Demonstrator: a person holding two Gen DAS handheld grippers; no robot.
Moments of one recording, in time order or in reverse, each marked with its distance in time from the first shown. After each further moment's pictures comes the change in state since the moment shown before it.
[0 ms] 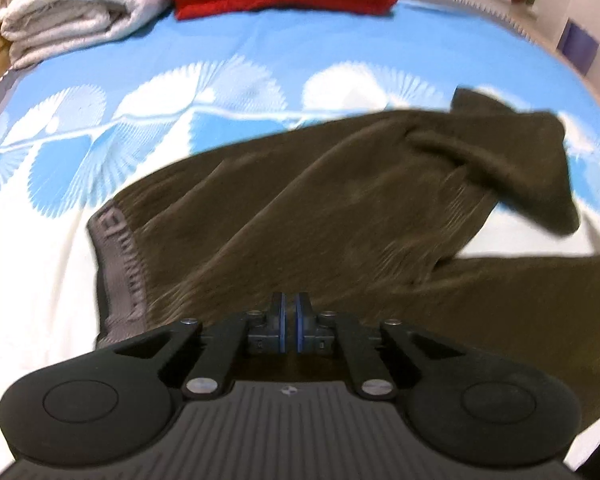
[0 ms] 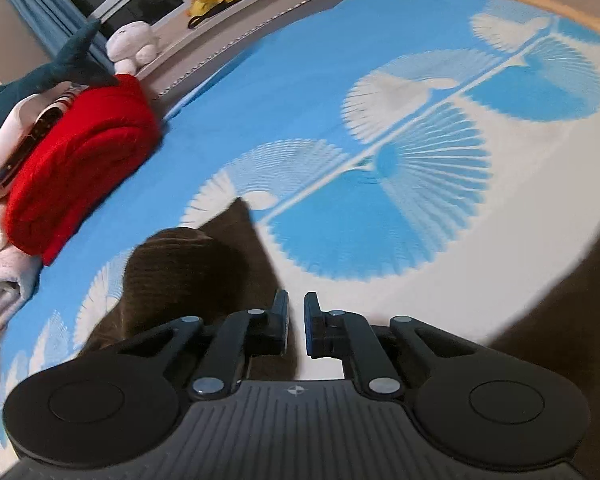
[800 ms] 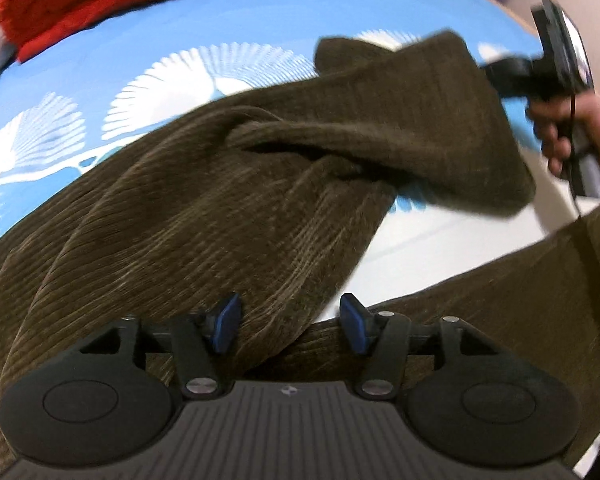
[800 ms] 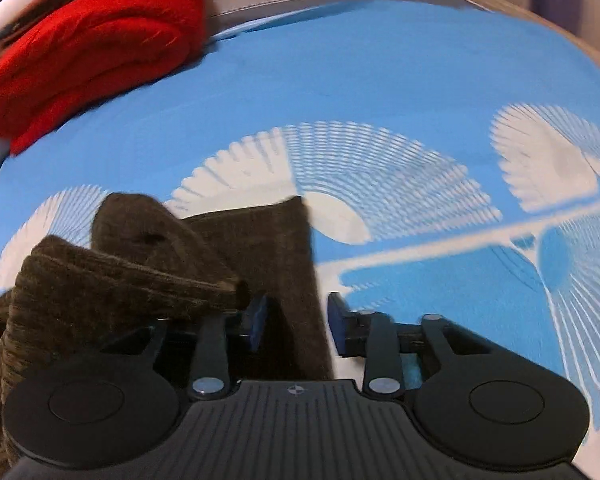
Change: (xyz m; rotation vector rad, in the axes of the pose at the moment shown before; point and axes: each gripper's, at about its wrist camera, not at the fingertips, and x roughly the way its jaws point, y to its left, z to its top) left arm 0.112 -0.150 0.039 0.271 0.056 -0.147; right arm 0.175 0.083 0.030 -0.422 0.092 -0.040
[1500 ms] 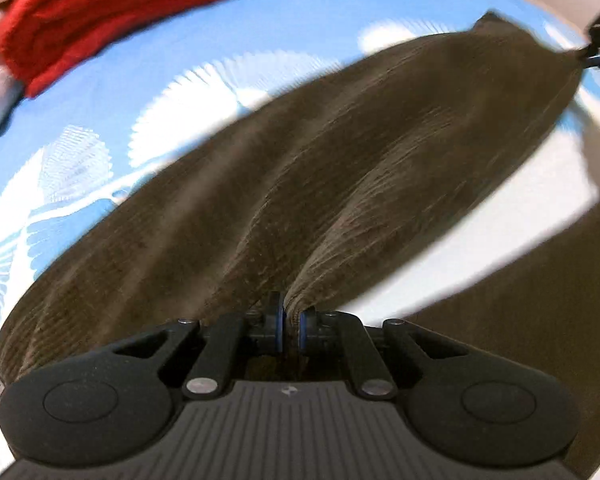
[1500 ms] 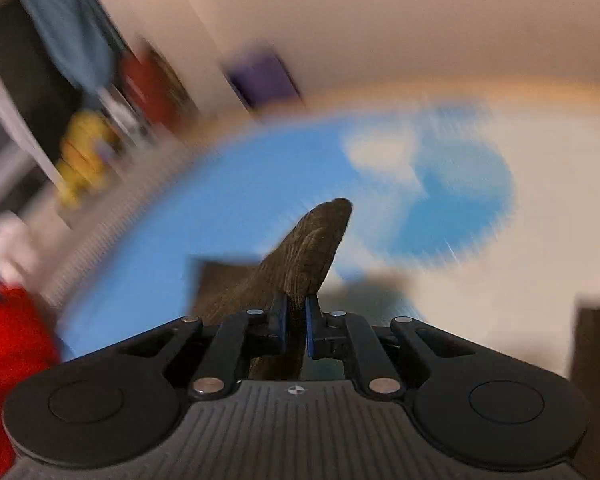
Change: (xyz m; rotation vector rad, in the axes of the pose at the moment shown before) left arm -0.001 0.019 0.004 0.111 0.029 0.088; right arm -0.131 -0.128 -0.001 0.825 -0.399 -0.375
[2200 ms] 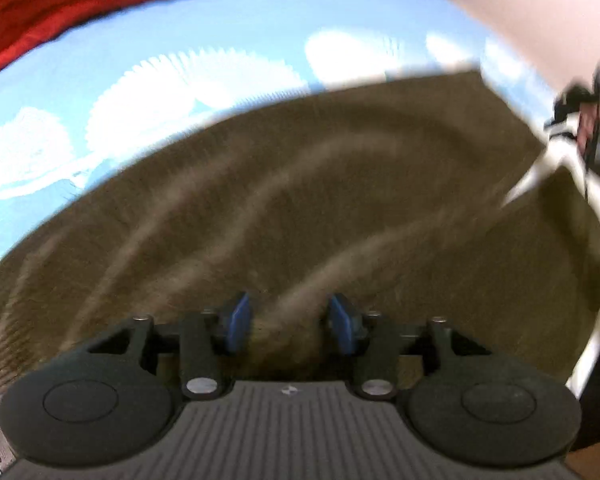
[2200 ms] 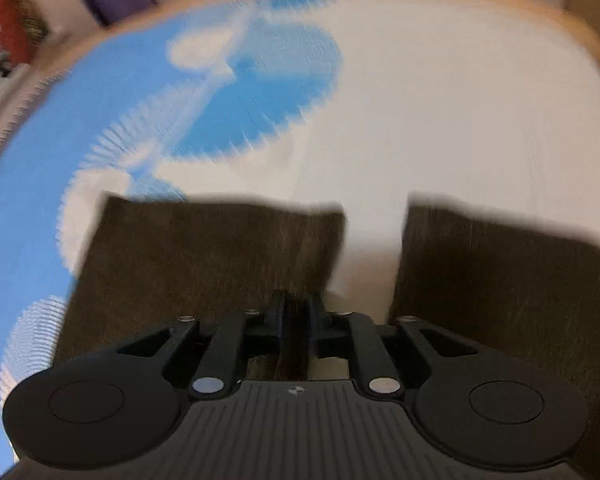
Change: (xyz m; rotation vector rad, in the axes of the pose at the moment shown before) left arm -0.040 0.056 -0.013 -0.070 -0.056 -0.246; right arm -0.010 -0.074 -0.011 0.037 0.145 -0.304
